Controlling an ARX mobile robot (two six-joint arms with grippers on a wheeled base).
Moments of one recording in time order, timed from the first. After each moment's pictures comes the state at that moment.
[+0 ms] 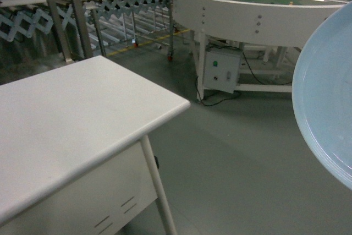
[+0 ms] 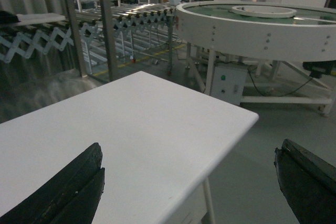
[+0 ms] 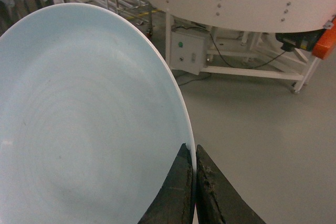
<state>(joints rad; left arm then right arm) 0.00 0.01 0.01 0.00 0.00 -0.01 -0.07 0.76 0.30 0.29 -0.15 -0.03</state>
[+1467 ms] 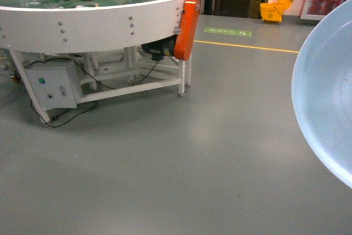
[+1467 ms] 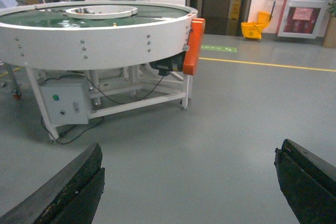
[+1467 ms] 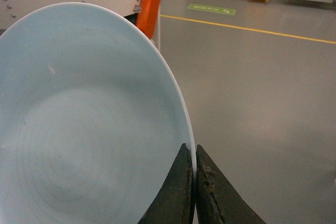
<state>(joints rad) 0.00 0.01 0.01 0.00 0.00 -0.01 -0.07 0.76 0.30 0.29 -0.15 -0.03</state>
